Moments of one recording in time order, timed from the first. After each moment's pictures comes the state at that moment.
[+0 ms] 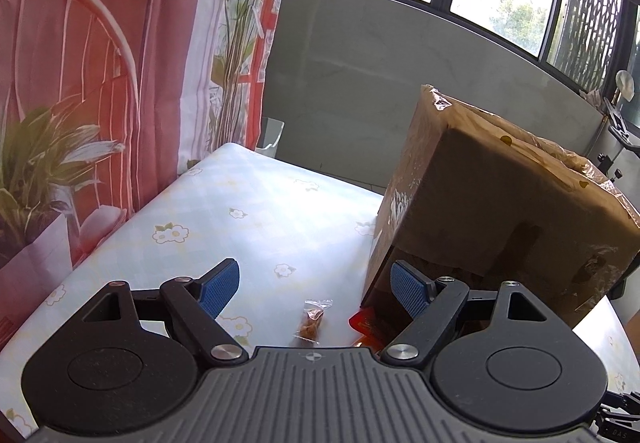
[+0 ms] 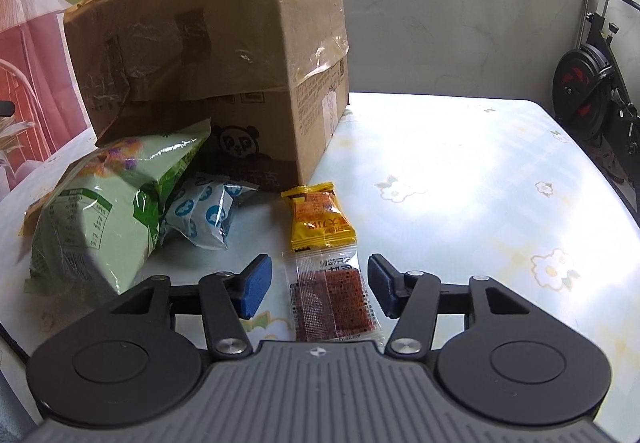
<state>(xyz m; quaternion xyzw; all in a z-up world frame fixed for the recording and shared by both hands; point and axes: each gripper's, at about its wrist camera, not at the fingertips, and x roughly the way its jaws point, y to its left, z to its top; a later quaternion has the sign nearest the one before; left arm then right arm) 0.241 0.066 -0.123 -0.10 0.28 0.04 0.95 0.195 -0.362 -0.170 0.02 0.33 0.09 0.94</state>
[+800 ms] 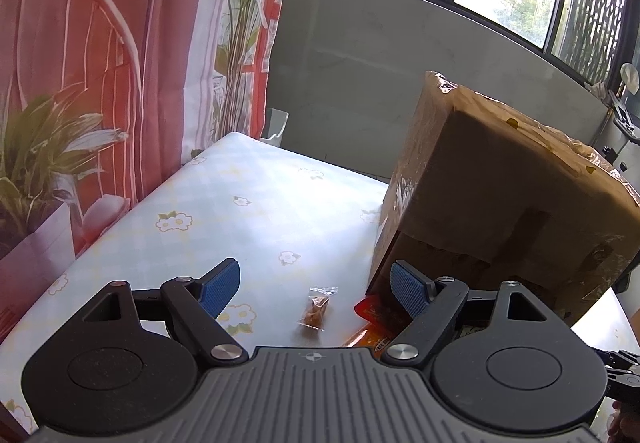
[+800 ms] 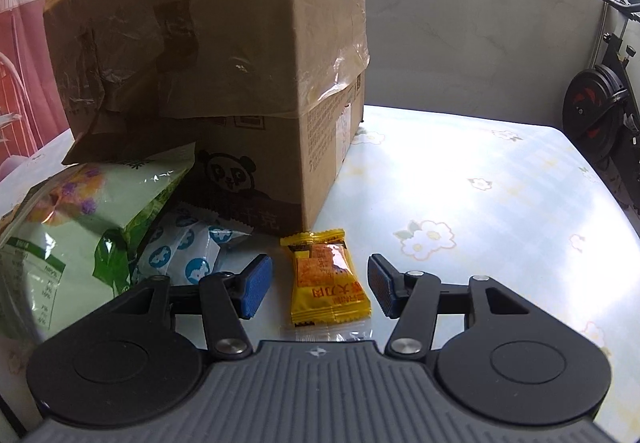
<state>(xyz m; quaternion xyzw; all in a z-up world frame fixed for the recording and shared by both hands) 0.242 0.066 -0.129 -0.10 0.29 0.04 0.95 0.262 -0.340 -0.177 0.00 0.33 0.10 0.94</state>
